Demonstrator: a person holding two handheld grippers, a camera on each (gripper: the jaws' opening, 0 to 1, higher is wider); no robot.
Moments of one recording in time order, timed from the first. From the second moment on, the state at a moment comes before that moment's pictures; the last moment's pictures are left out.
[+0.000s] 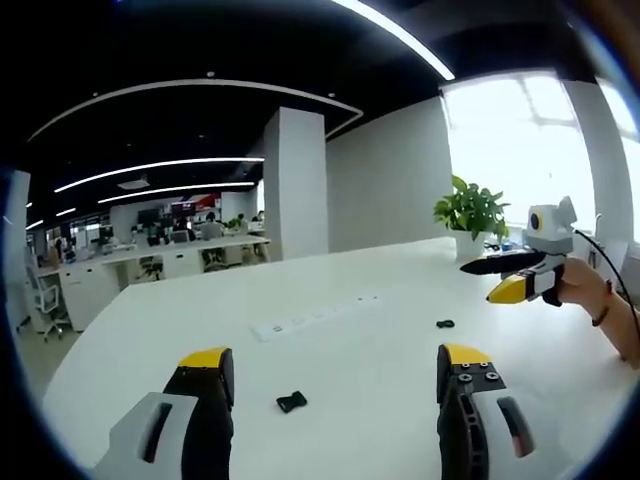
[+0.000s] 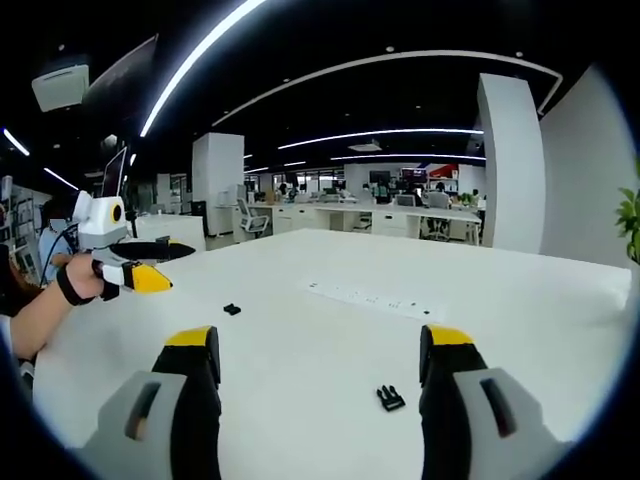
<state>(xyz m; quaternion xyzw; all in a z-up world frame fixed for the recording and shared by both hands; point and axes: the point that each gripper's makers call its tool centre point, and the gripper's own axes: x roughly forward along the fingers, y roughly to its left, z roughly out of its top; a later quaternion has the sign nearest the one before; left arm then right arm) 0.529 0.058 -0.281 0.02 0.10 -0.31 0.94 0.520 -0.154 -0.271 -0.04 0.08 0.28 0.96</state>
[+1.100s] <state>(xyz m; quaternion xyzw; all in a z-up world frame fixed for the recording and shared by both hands) 0.542 0.041 -0.278 0.02 0.11 -0.33 0.94 0.532 -0.161 -0.271 -0.04 0.09 0.26 0.96</state>
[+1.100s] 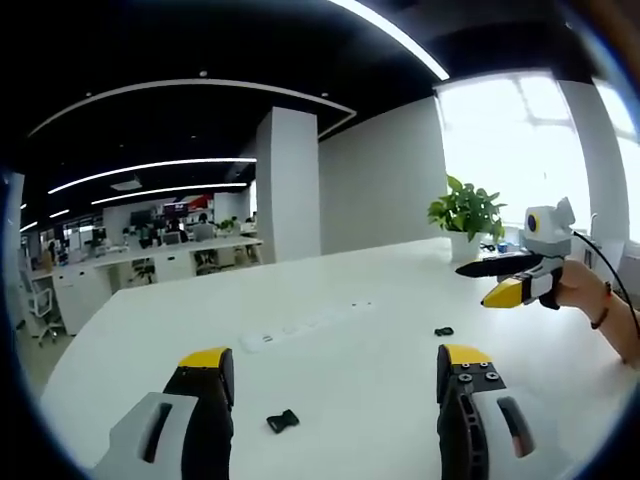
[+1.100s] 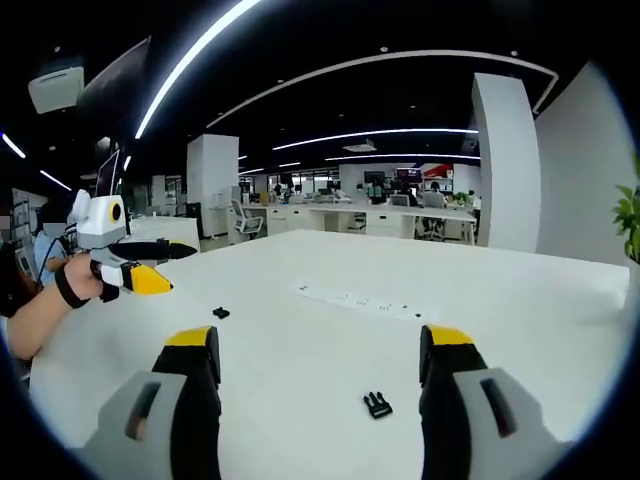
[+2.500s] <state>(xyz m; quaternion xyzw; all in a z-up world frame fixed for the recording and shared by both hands) 0.559 0.053 -0.281 0.01 0.11 -0.32 0.94 0.555 -0.161 -0.267 -0.03 0.08 0.27 0.96</state>
